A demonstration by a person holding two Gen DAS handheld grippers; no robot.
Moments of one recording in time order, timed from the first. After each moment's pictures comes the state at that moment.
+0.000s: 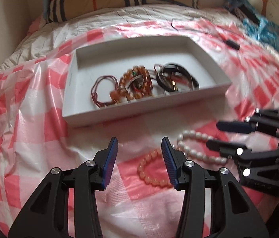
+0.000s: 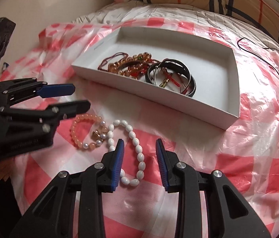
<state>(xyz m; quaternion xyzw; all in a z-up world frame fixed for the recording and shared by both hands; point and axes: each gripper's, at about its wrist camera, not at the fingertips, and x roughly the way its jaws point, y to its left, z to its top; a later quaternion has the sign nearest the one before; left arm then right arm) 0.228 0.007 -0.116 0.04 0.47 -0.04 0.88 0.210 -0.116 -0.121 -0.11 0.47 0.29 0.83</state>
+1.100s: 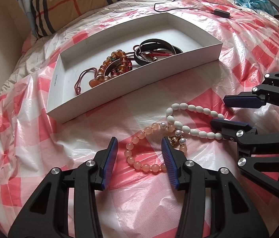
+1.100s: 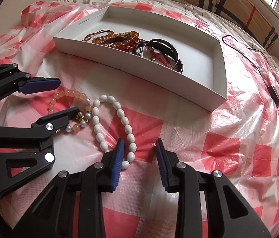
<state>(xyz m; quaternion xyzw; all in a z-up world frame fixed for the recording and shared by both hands) 0.213 -0.025 -0.136 0.14 0.47 -0.04 0.87 0.193 -0.113 -0.135 -0.19 0.48 0.20 0.83</state>
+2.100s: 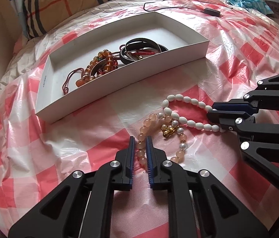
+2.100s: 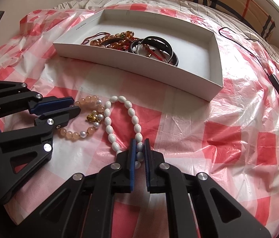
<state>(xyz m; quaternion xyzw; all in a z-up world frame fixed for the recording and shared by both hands) 0.207 -0.032 -0.137 0.13 0.48 -0.07 0.86 0.189 -0.123 -0.133 -0.15 0.49 0.21 0.83</state>
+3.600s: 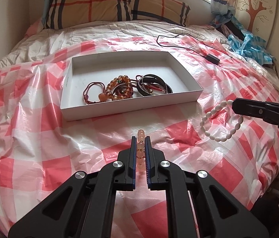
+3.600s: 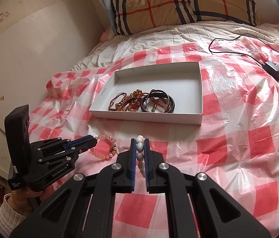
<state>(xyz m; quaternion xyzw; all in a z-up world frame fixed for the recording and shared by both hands) 0.177 0.014 -0.086 -0.02 0.41 -0.09 0.91 0.174 -0.182 -0.044 0.06 0.43 0.28 0.86</state>
